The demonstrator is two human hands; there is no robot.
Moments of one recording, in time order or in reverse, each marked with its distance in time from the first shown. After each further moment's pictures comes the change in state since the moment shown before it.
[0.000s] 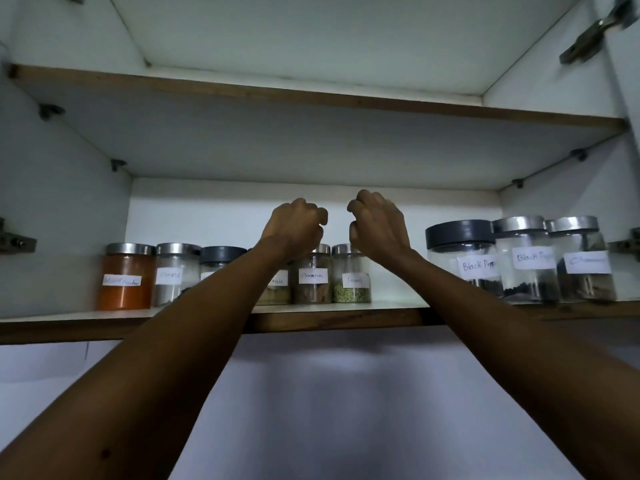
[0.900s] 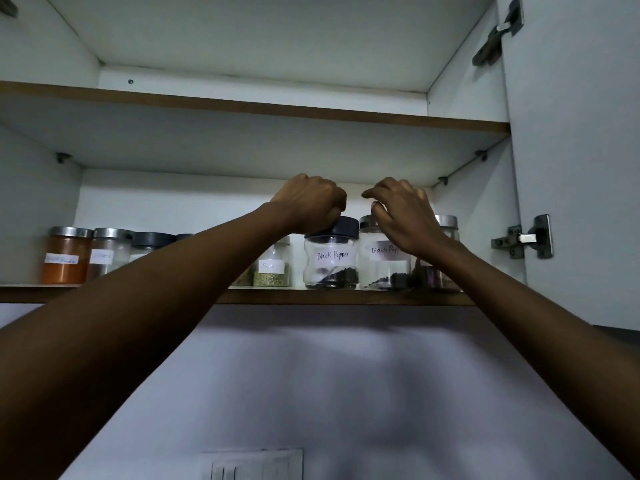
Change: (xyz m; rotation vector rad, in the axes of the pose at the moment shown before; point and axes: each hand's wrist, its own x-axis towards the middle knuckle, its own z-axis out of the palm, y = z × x) left_hand 0.065 0.194 -0.071 0.018 -0.151 0.139; right_hand -0.072 0.190 -0.102 0.221 -0.053 -0.044
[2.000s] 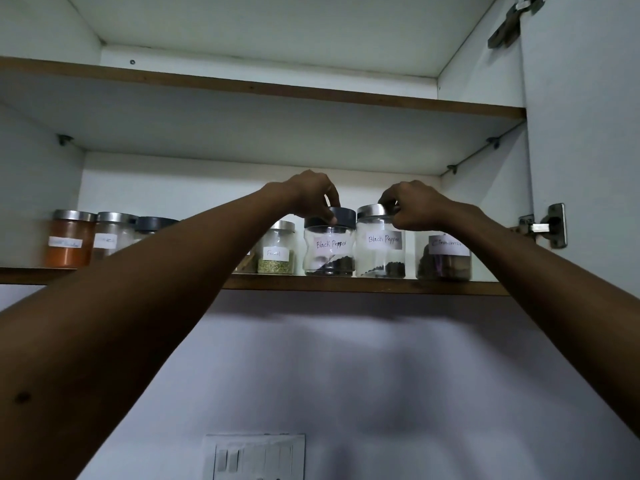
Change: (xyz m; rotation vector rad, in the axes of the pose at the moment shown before) left_hand 0.005 -0.016 0.016 -0.386 -0.266 -0.243; right_hand 0.016 0.016 -0.002 -0.004 -0.428 0.060
